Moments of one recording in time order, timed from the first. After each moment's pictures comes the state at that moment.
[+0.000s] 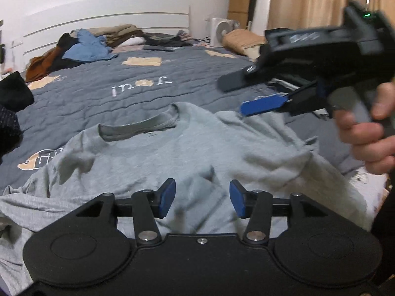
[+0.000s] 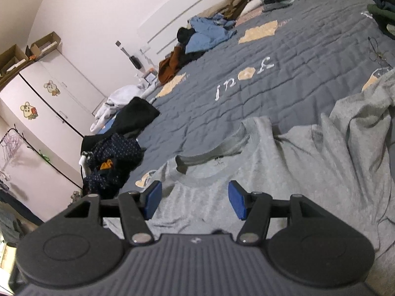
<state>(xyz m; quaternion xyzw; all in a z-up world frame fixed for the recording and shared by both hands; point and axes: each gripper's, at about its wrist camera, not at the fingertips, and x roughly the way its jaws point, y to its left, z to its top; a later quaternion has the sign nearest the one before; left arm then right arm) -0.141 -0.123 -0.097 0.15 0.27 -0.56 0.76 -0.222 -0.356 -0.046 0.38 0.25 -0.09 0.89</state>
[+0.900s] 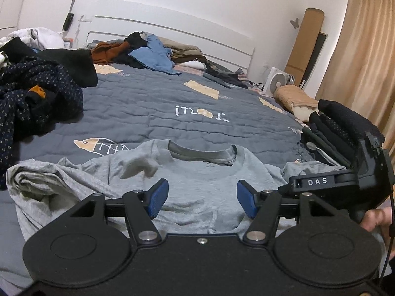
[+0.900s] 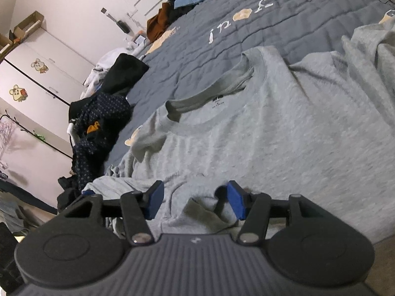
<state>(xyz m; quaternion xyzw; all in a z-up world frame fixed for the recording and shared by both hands) -0.091 -0.074 -0.069 -0.01 0.29 -0.46 0.84 -0.185 -0.330 -0.100 0.41 0.33 -0.07 0.85</state>
